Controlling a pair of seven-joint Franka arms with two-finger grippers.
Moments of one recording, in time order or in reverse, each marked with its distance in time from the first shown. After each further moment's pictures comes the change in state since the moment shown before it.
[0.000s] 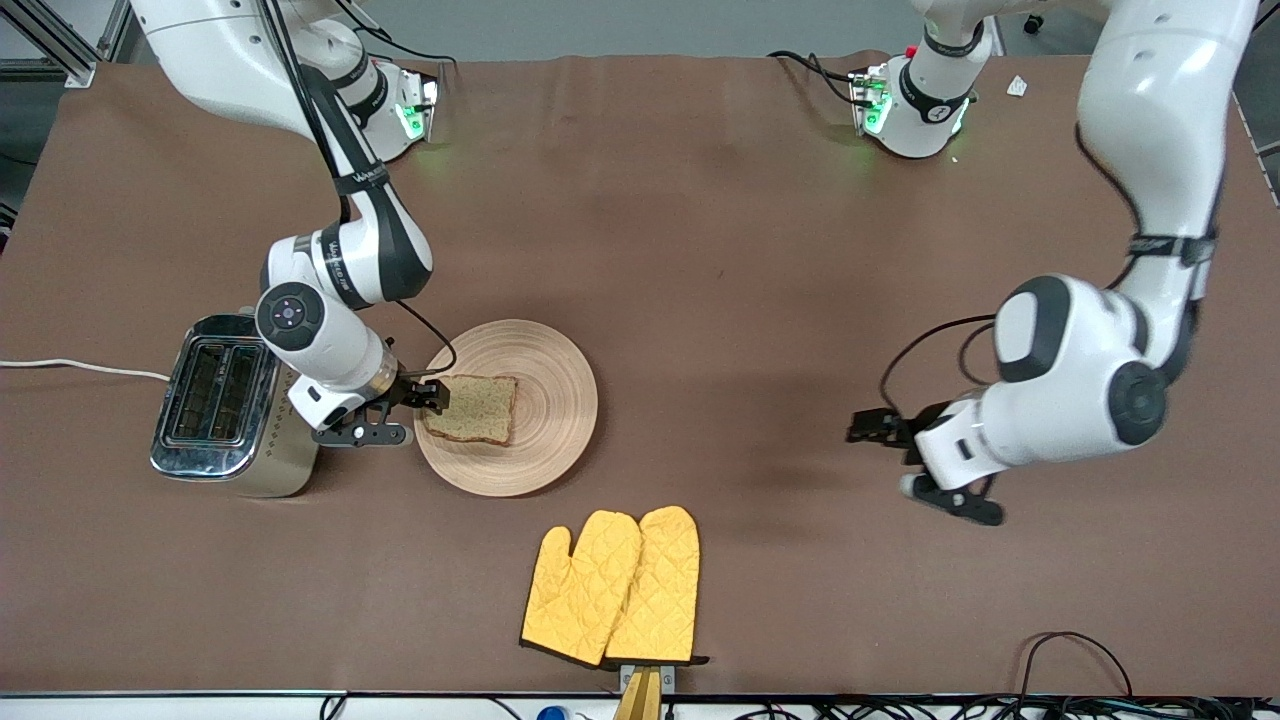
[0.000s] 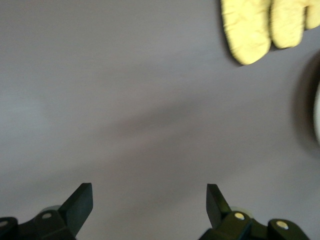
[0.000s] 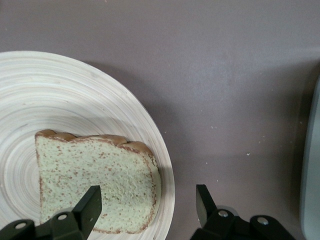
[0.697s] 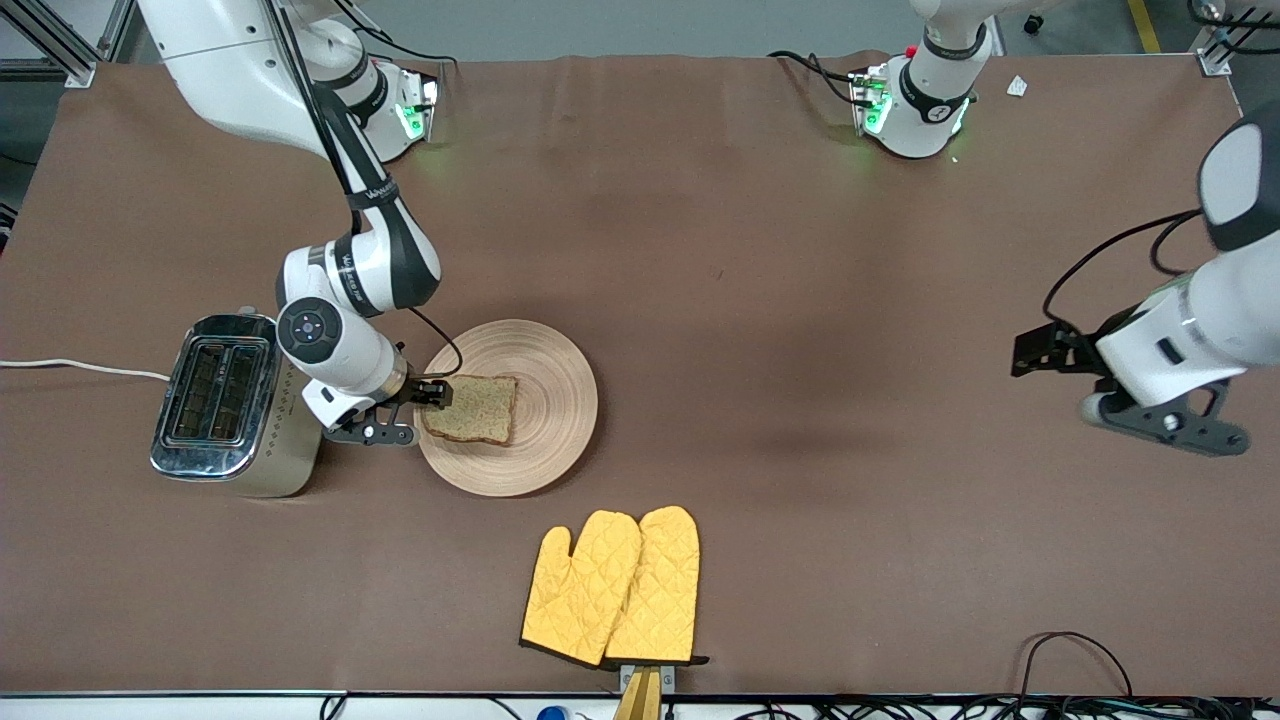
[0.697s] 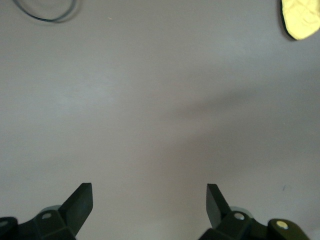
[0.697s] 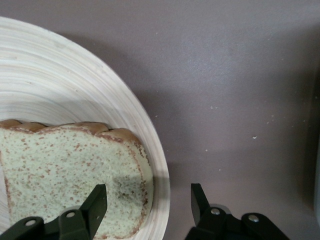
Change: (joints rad) left arm 0.107 -0.239 0.003 0.125 0.149 -0.354 -0.007; right arm 0.008 0.045 0.000 -0.015 0.000 0.001 0.048
